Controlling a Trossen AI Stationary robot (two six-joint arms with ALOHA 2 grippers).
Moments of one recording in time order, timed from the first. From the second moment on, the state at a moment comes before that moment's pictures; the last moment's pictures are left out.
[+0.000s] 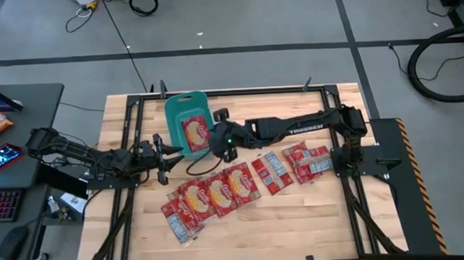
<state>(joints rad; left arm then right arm) -0.28 0.54 0.03 0.64 -0.53 -0.09 0.02 1.93 1.67 -0.43 0.46 -0.60</state>
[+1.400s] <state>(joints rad) -0.28 0.54 0.03 0.89 -0.53 0.31 0.36 1.93 1.54 -1.21 0.43 0.91</state>
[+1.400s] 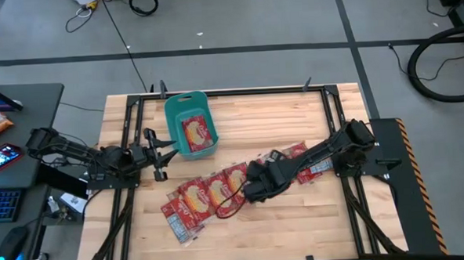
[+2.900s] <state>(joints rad) -0.28 0.54 0.03 0.84 -0.53 0.16 0.71 1.62 0.77 -1.28 0.29 0.97</state>
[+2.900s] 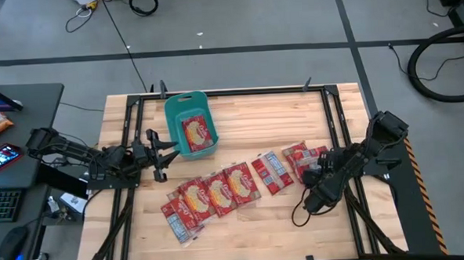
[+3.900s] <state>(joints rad) -0.28 0.54 0.03 0.85 -0.53 0.17 0.28 1.62 0.84 -0.86 0.28 0.37</state>
